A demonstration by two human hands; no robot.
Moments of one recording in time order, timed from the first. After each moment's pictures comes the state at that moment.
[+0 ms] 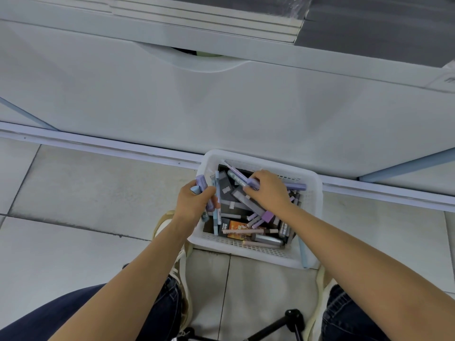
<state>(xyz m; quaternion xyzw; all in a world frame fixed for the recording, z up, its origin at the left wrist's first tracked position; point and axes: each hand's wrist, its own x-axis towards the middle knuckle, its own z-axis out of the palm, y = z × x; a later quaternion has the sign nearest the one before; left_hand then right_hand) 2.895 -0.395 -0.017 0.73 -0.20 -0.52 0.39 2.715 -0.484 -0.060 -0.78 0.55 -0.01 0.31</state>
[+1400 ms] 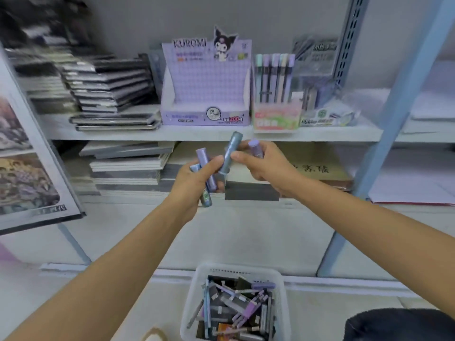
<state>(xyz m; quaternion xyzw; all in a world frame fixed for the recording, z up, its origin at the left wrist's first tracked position) 2.841 -0.418 0.346 0.48 -0.44 -0.46 0.60 2.672 -0.472 0.368 -0.71 0.29 -0.41 0.49</state>
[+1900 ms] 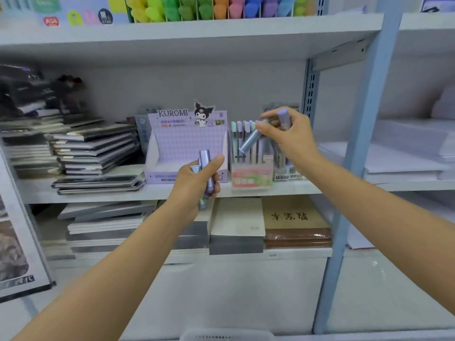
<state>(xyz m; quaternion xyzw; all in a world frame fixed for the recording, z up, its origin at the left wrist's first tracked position) 2.807 -0.455 0.446 0.44 -0.50 -0.42 0.62 2.609 -0.517 0.499 -0.66 0.30 -0.64 0.26</state>
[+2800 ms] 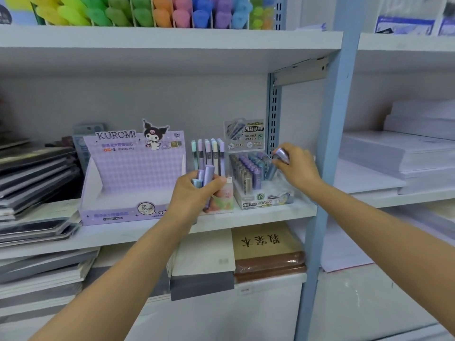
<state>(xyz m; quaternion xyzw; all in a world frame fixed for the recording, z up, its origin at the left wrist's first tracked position) 2.750 -0.538 0.456 0.43 -0.60 -0.36 0.58 2.509 -0.602 0.475 -0.68 0.57 -0.46 -0.03</state>
